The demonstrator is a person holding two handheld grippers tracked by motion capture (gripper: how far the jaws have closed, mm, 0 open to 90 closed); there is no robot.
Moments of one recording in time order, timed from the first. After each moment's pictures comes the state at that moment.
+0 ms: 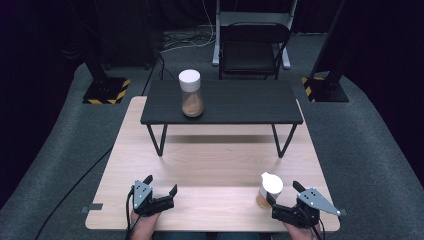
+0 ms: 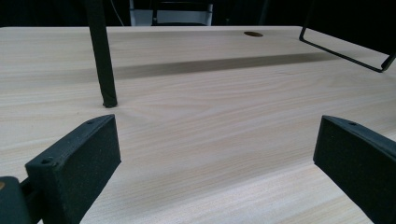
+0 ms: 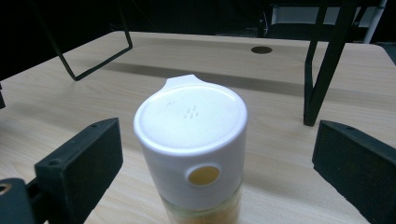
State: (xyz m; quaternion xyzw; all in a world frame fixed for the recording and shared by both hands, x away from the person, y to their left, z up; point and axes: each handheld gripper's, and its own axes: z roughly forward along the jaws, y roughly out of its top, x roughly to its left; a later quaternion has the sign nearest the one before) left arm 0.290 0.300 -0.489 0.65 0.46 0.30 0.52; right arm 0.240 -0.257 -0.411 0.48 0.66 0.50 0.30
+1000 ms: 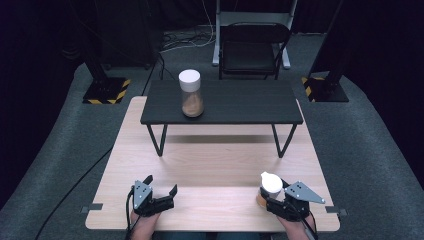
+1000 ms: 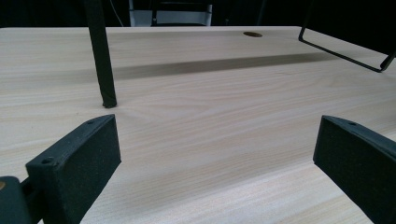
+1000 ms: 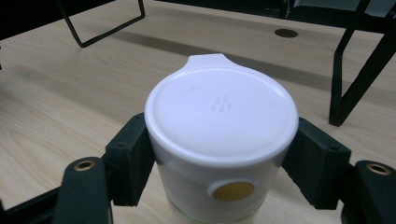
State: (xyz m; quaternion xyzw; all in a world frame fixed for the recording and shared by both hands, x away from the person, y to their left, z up) left arm 0.289 0.300 -0.490 0.65 0.46 0.30 0.52; right arm 0.266 -0.249 -0.404 0.44 0.71 0.47 0.28
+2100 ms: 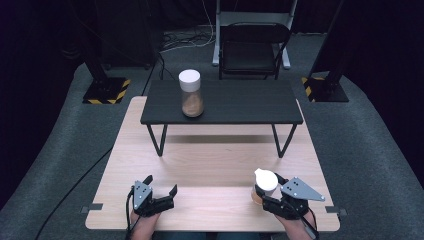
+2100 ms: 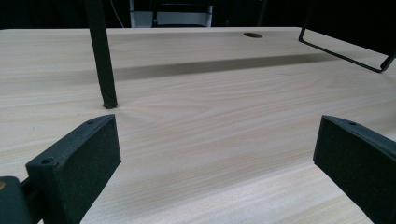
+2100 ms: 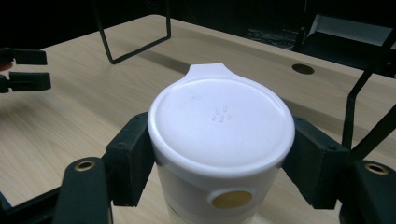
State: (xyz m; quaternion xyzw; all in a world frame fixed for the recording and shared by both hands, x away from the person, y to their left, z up) left arm 0.288 0.300 -0.490 0.65 0.46 0.30 0.53; right arm 0.263 -0.241 -0.368 0.39 0.73 0.48 0.28
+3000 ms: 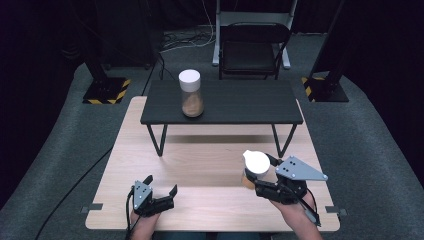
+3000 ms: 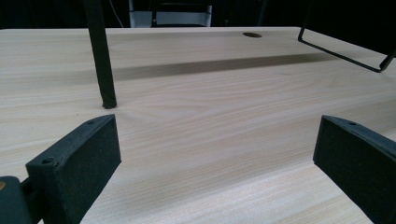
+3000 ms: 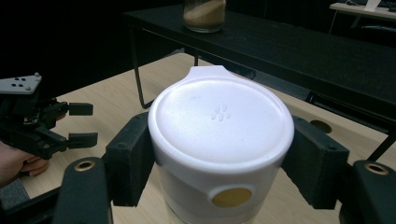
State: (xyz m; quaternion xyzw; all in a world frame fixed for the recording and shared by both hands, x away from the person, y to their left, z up) left arm 0.289 0.300 -0.490 0.65 0.46 0.30 0.53; right arm 0.278 -0.227 -0.294 0.33 0.74 0.51 0.28
